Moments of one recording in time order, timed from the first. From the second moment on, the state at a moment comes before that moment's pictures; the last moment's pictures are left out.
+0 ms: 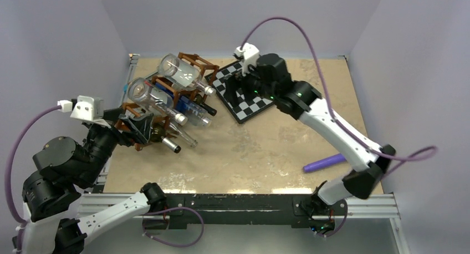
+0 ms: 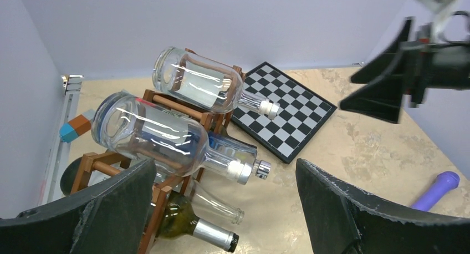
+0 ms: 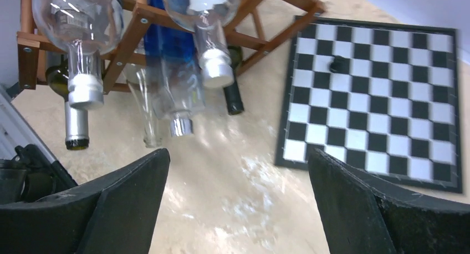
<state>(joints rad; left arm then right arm) -0.86 0.57 1.43 -0.91 -0.60 -0.20 0.77 1.55 1.69 -0.59 -0.02 0.11</state>
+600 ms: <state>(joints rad) -0.86 0.58 1.67 -1.35 -0.55 -0.41 0.77 0.75 1.38 -0.94 0.30 0.22</state>
